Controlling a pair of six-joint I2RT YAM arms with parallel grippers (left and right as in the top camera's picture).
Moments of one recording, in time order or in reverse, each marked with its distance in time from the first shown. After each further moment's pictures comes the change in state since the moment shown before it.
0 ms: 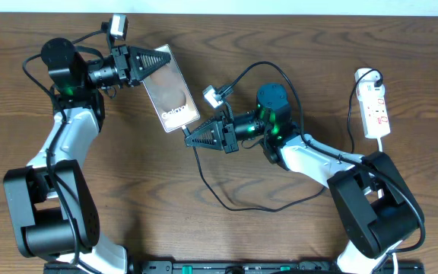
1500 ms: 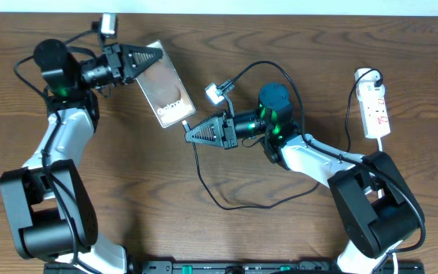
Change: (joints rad) left arm 0.046 0.000 0.000 0.000 -0.044 0.014; right arm -0.005 0.000 -0.002 0.033 0.029 0.124
